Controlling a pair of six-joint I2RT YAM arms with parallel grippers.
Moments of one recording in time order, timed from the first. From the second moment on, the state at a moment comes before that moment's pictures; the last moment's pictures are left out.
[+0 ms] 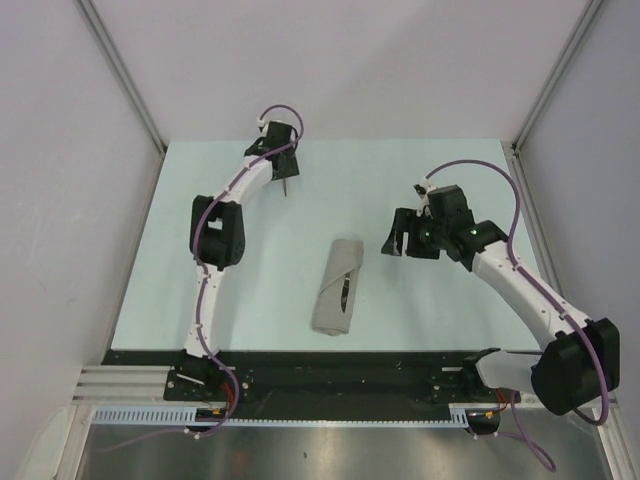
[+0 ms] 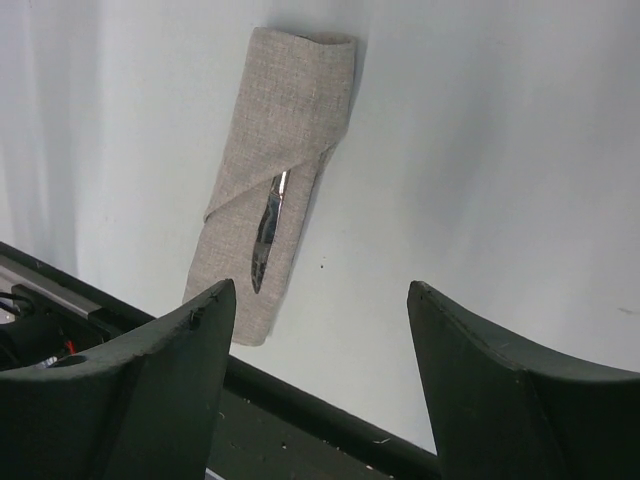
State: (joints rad) left arm -0.29 2.46 2.19 -0.57 -0.29 -0.40; right arm 0.40 1.25 1.02 -0.59 -0.23 0.44
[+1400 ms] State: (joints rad) left arm -0.27 2.68 2.52 -0.83 -0.21 -0.46; right arm 0.22 1.00 0.90 -0.56 -0.39 0.46
